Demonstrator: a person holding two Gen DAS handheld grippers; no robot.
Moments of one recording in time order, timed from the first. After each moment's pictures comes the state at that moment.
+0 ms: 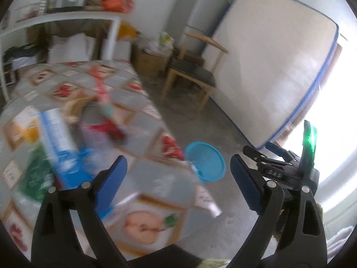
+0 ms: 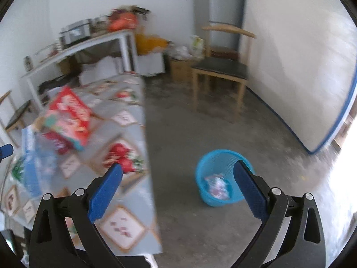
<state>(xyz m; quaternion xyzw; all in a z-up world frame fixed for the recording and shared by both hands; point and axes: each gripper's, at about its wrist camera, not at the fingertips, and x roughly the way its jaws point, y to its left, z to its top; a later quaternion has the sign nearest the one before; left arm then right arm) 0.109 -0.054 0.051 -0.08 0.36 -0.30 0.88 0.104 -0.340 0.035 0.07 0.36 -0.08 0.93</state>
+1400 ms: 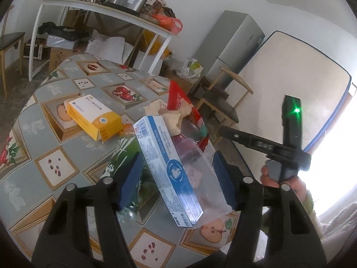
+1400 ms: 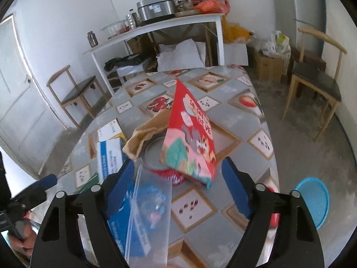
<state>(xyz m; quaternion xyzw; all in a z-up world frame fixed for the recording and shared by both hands) 0.152 0.108 0.008 -0.19 0.33 -0.25 0.89 0.262 -0.157 0.042 0.06 0.40 0.12 0.91</state>
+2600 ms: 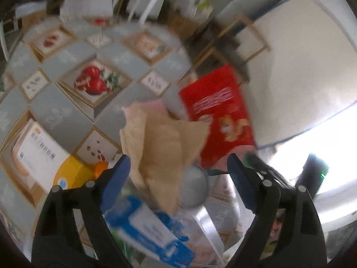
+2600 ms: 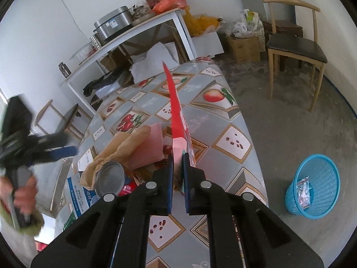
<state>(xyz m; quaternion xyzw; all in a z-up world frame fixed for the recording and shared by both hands) 0.386 0.029 0.007 -0.14 0.56 -0.28 0.77 0.297 -0.249 0.014 0.19 0.41 0.06 0.89</state>
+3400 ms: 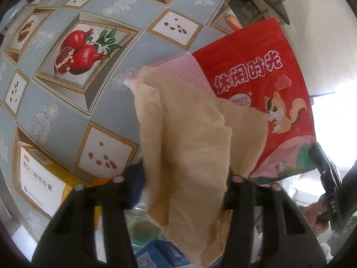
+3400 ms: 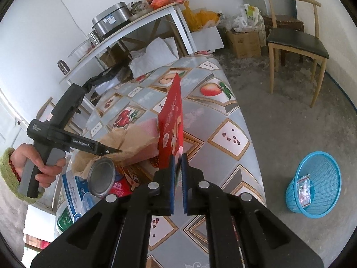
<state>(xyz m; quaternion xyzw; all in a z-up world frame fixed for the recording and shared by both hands) 0.434 -0.034 -0.072 0.01 0.69 -0.23 0.68 0.302 -0.258 0.001 0.19 0.42 0.07 0.89</state>
